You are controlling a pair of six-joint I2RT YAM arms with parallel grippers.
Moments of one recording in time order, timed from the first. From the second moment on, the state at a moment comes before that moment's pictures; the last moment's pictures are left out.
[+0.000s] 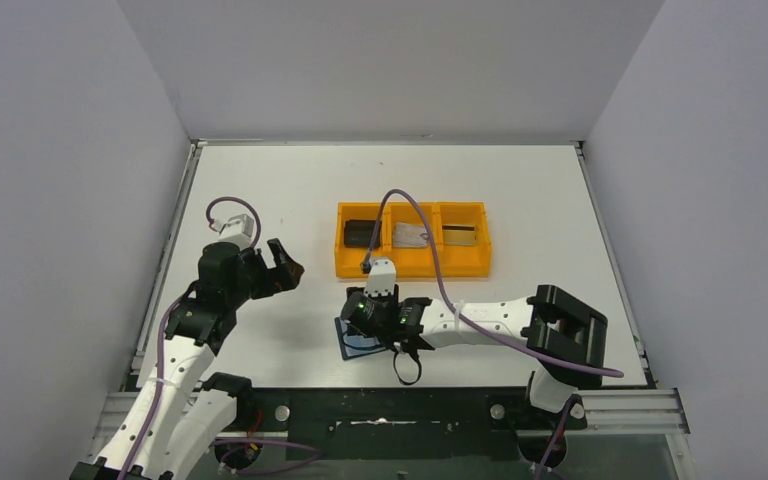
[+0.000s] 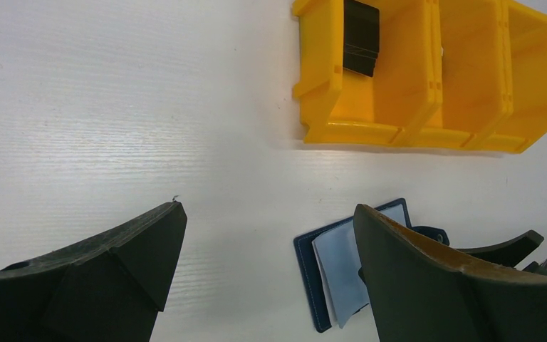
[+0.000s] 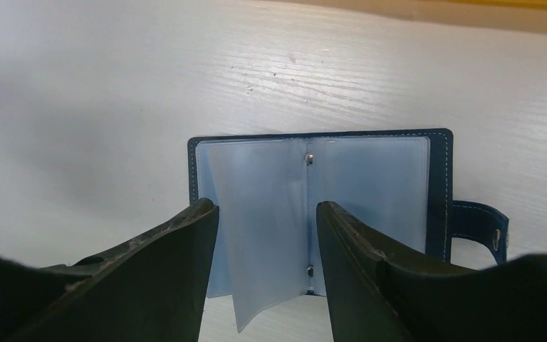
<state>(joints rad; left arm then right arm) -0.22 0.74 0.62 -0.44 0.08 -0.49 1.24 1.66 1.00 -0.29 0.51 0.94</state>
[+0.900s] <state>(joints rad) -0.22 0.78 0.61 -0.44 0.03 -0.50 1.19 1.51 0.89 -0.32 0.53 0.94</state>
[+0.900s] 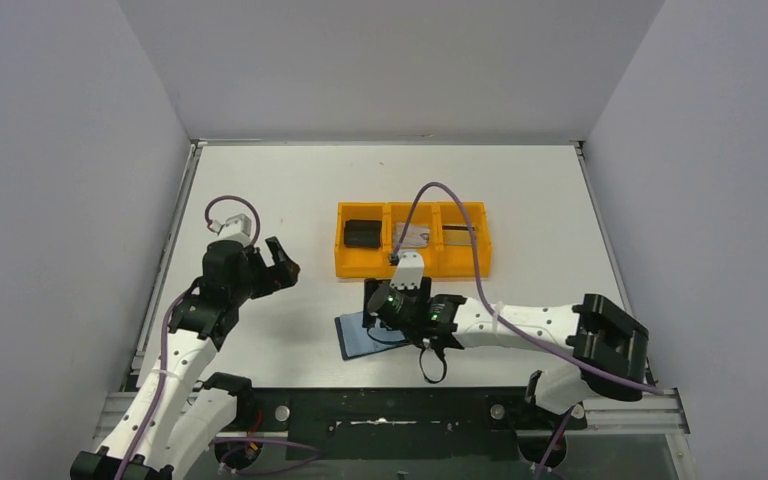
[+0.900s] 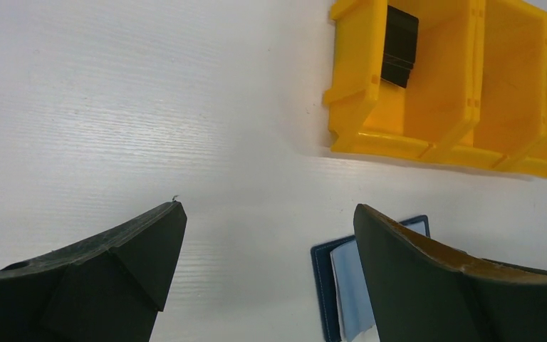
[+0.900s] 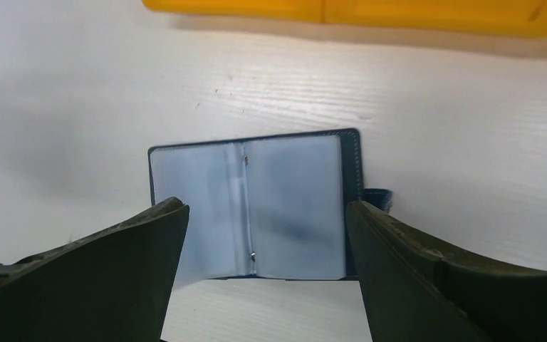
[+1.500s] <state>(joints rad) -0.22 0.65 0.64 -0.47 -0.32 -0.57 0.60 0.98 0.89 -0.42 0.69 0.58</state>
